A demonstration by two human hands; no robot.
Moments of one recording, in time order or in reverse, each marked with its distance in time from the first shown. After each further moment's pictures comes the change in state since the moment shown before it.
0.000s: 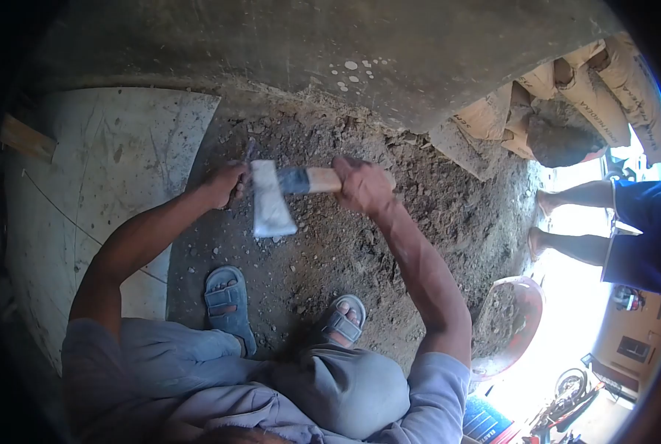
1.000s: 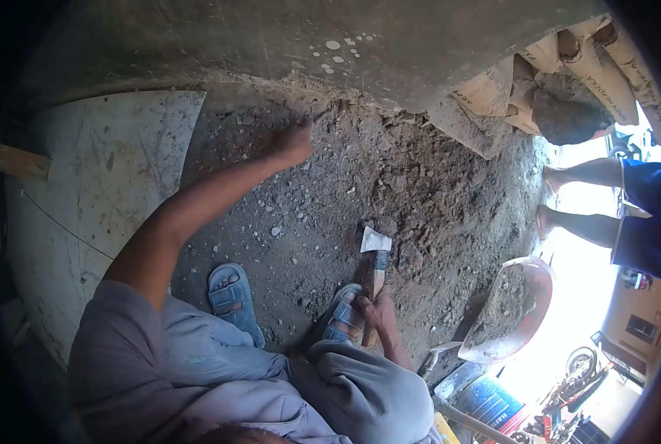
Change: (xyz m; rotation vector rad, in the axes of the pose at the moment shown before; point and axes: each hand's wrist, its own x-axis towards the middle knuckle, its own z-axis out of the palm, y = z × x) left_hand 0.108 0.016 0.139 1.319 0.227 0.822; right_hand -0.266 -0.066 0.211 1.028 -0.006 0.995
